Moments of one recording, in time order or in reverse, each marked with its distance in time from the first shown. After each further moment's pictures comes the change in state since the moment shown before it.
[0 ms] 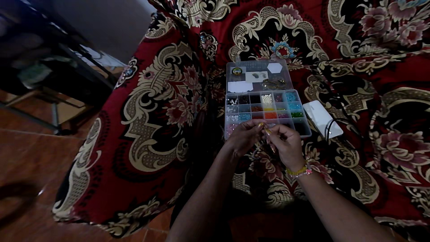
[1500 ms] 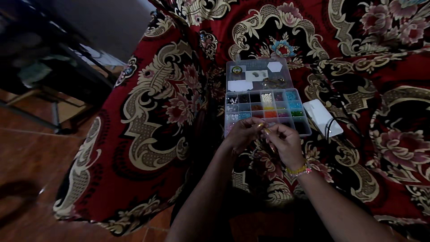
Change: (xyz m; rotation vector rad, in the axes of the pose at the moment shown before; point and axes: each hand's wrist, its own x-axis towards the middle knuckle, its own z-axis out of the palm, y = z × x) left_hand 0.002 0.003 -0.008 0.153 -0.030 0.049; right_hand 0.000 0.000 0.000 -0.037 -0.009 0.011
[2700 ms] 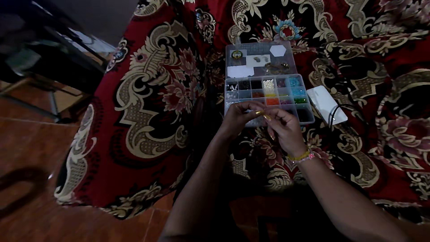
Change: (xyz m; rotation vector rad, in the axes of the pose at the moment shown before) left_hand -0.008 0.014 -0.004 0.398 0.043 0.278; right_hand 0.002 0.005 -0.003 0.103 -0.097 0.131
